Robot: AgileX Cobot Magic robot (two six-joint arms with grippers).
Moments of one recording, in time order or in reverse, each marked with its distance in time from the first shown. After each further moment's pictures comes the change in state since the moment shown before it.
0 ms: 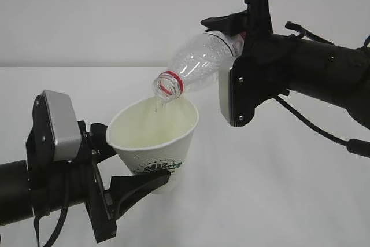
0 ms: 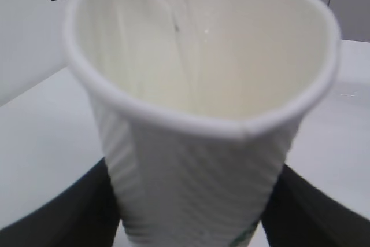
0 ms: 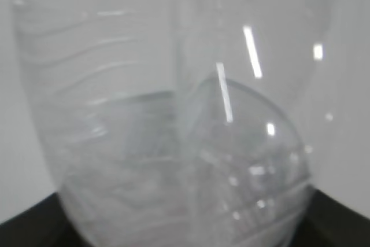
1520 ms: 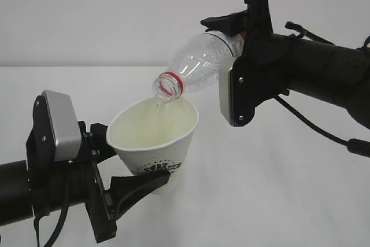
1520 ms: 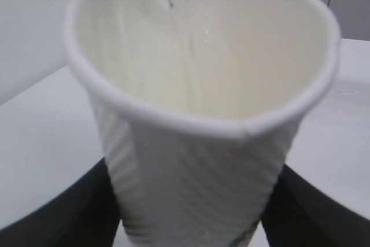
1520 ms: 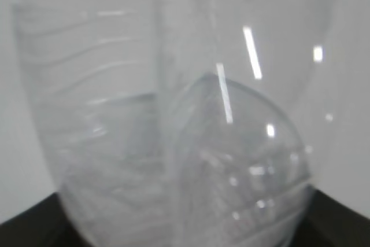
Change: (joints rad) left arm 0.000 0.000 0.000 0.000 0.005 0.000; right arm 0.000 0.000 0.000 0.000 0.000 -0.007
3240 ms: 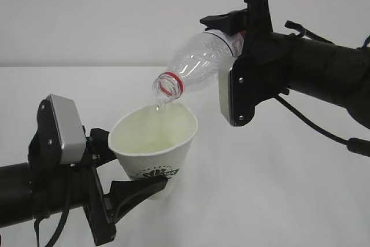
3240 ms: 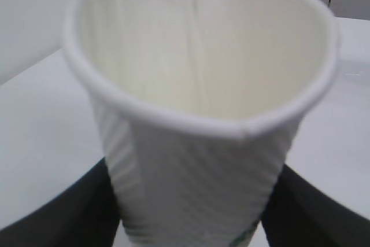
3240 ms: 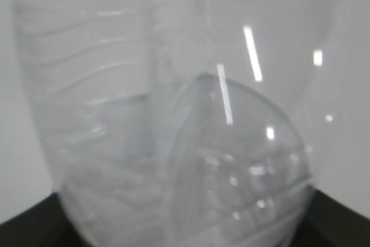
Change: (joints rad) left arm 0.000 0.000 0.000 0.000 0.055 0.000; right arm 0.000 0.000 0.000 0.002 -0.010 -0.016
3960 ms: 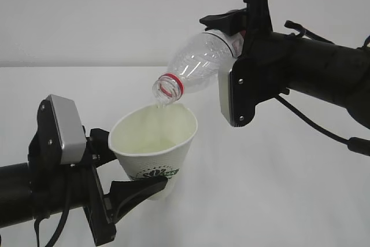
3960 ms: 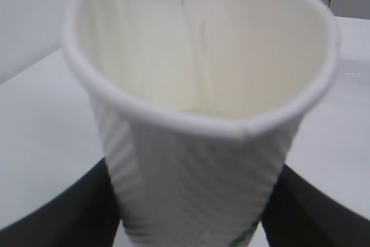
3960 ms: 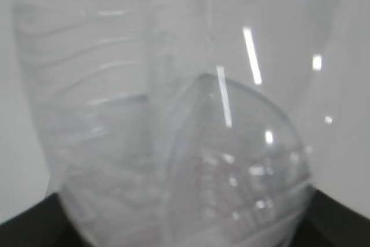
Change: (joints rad) left arm 0.000 0.000 0.000 0.000 0.002 0.000; right arm 0.000 0.000 0.000 0.000 -0.003 -0.022
